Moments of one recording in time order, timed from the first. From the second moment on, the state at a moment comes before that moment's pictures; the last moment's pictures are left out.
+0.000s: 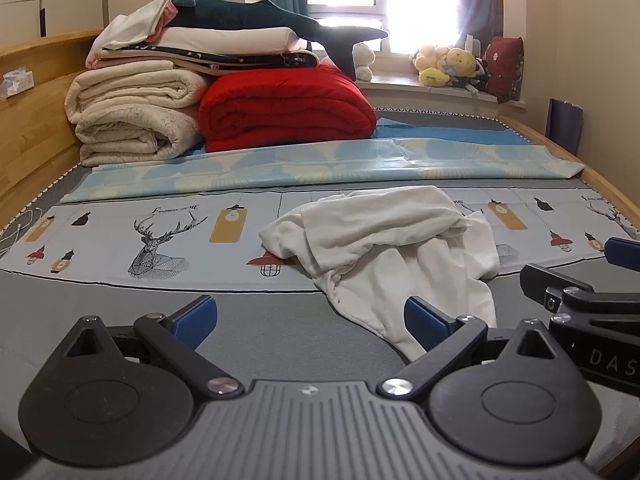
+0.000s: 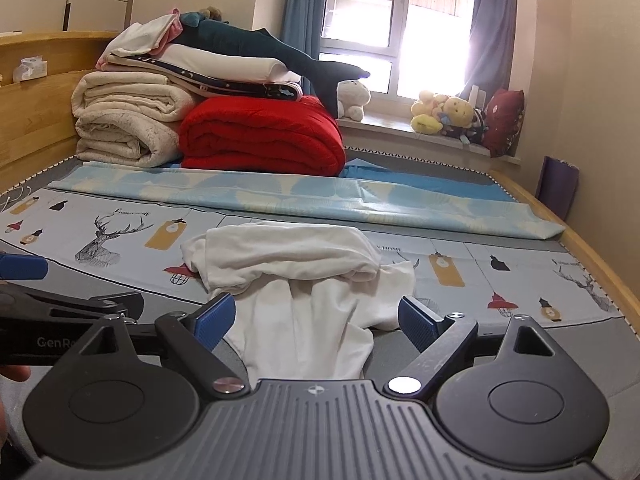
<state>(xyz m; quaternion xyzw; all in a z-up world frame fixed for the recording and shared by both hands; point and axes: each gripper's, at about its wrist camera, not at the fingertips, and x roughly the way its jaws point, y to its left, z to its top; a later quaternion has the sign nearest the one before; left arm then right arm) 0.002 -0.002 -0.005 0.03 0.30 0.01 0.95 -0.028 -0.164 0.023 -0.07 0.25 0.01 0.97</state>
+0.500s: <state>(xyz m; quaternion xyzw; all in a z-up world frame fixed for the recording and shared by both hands) 0.002 -0.001 -0.004 0.03 0.30 0.01 0.95 -0.022 -0.167 0.016 -0.05 0.26 0.00 0.96</state>
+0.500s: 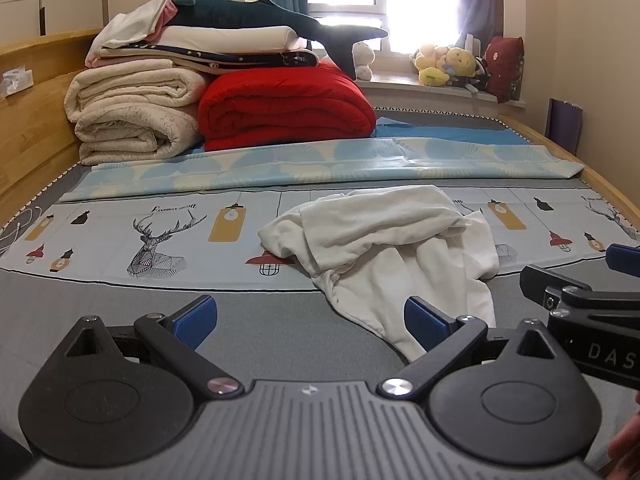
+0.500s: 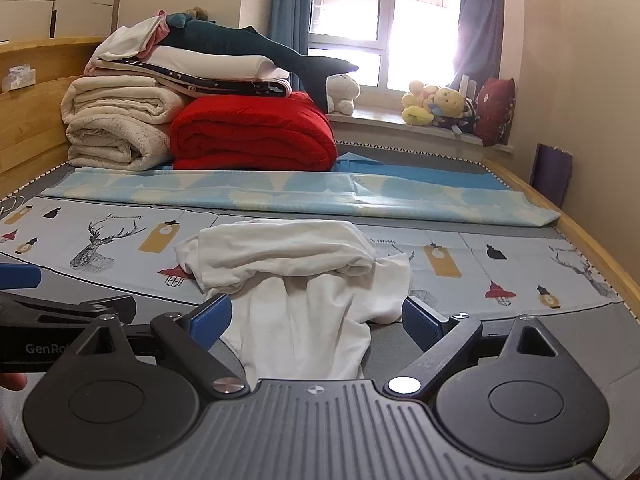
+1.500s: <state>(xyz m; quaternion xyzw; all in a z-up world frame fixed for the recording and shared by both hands) 0.020 0.028 -0.013 0.02 0.34 0.01 0.94 0.077 -0.271 -0.126 0.12 0.48 0.01 0.87</state>
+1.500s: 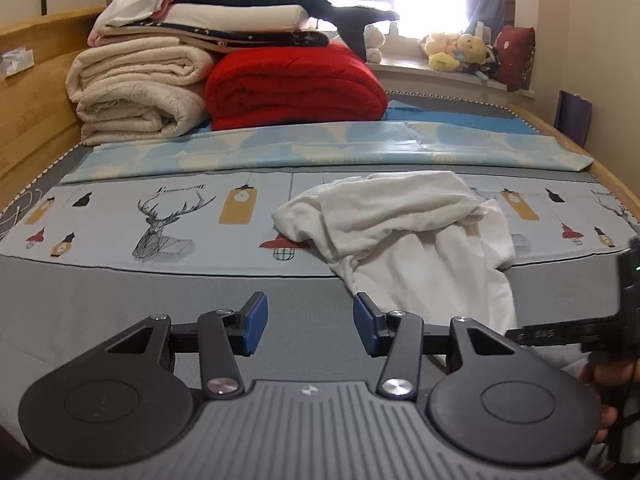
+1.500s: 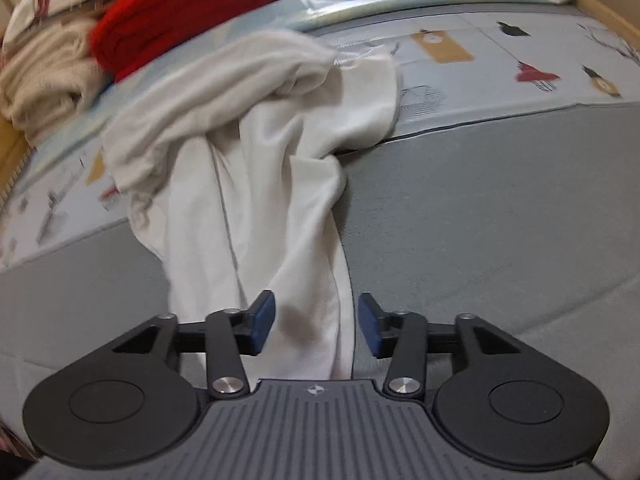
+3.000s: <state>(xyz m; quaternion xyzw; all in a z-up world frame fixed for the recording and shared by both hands) 0.067 0.100 0.027 0.04 0.36 -0.05 0.93 0.079 -0.337 0.003 -0.02 0.40 0.11 0.91</state>
